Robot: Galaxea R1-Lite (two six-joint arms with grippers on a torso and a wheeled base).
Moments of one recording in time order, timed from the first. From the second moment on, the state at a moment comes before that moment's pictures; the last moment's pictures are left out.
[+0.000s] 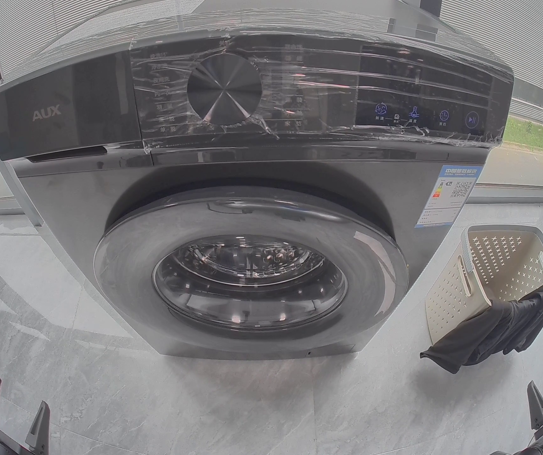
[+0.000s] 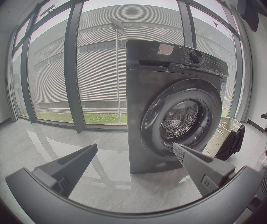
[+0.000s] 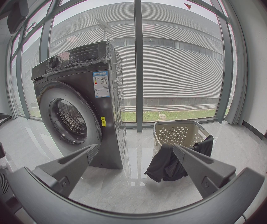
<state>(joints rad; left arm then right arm) 0.00 0.02 -0.02 0.00 0.00 0.00 0.01 0.02 -0.02 0.01 0.00 0.00</state>
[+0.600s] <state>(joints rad) 0.00 0.02 -0.02 0.00 0.00 -0.02 0.01 0.02 -0.02 0.01 0.00 0.00</state>
